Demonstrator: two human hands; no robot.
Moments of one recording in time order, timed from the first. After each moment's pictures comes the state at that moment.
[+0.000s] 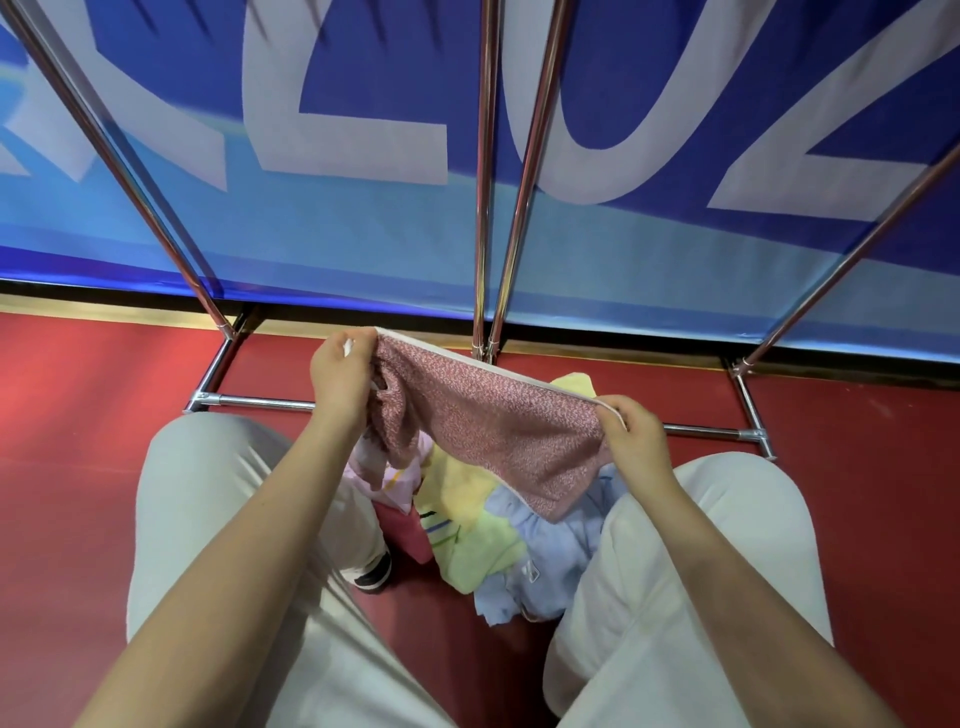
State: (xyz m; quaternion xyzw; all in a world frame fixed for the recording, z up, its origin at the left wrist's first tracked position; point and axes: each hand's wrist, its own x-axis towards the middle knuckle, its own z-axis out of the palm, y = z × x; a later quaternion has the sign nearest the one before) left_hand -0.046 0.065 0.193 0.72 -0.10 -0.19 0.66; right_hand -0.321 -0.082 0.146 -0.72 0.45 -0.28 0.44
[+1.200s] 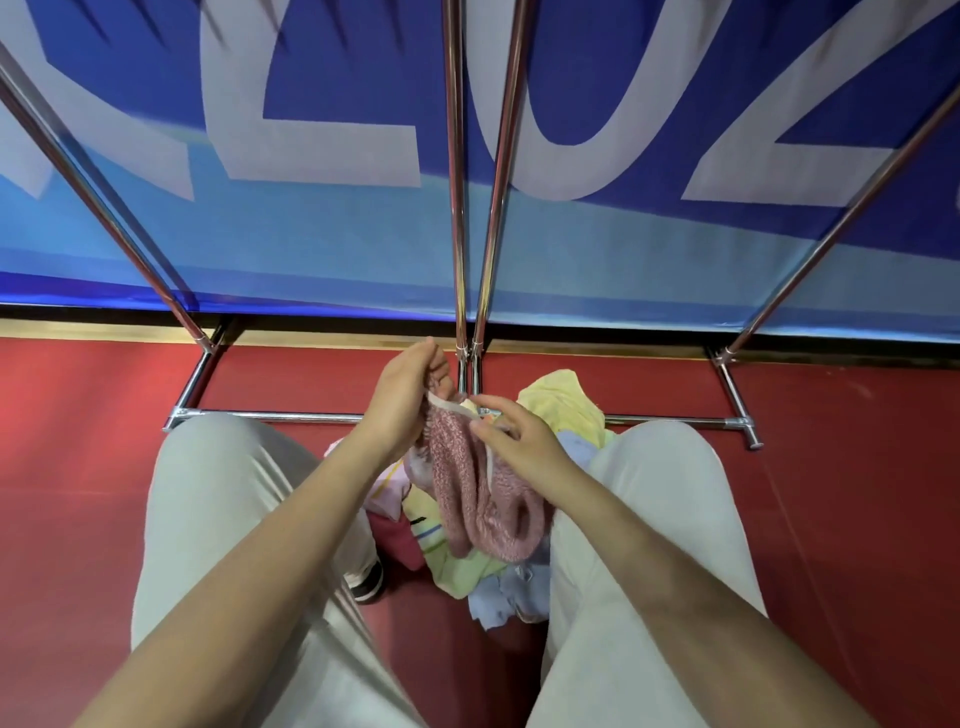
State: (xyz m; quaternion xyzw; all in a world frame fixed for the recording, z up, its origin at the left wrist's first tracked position) left_hand -0.112 0.031 0.208 0.53 -0.21 -0.46 0.68; right_hand -0.260 -0.029 0.159 -0.71 0.32 -0.16 0.60
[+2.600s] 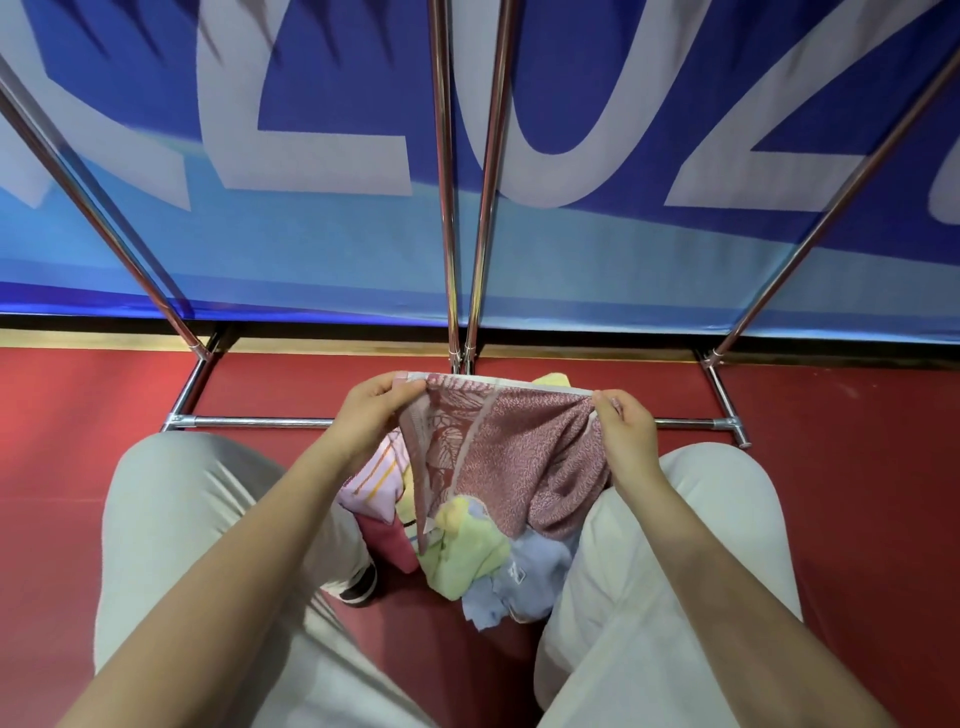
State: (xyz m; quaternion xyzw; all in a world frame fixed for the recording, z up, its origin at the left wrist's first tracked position) left_hand -0.092 0.062 0.187 0.63 -0.23 -0.46 0.58; right_hand -0.332 -0.082 0.155 -0.59 0.53 -0.35 0.50
